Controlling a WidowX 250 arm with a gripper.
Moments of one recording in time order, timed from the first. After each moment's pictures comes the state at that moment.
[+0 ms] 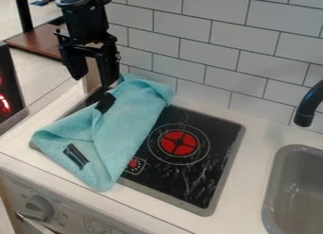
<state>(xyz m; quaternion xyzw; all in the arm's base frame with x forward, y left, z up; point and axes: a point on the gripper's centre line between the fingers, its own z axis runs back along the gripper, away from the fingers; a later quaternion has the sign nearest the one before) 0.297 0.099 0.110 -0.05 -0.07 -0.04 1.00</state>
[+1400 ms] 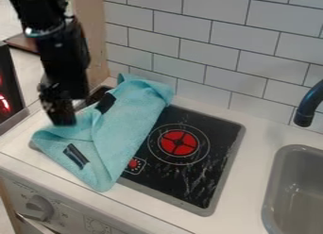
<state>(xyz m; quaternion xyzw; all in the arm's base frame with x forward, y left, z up) 0.239 0.092 0.090 -0.01 -0.08 -0.57 0.82</state>
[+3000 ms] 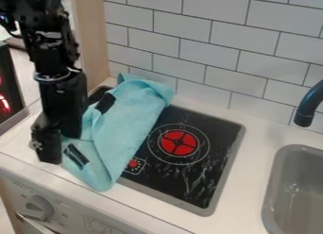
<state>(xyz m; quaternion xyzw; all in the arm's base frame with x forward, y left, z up) 0.225 0.092 0.042 -0.01 0.01 -0.62 0.78</state>
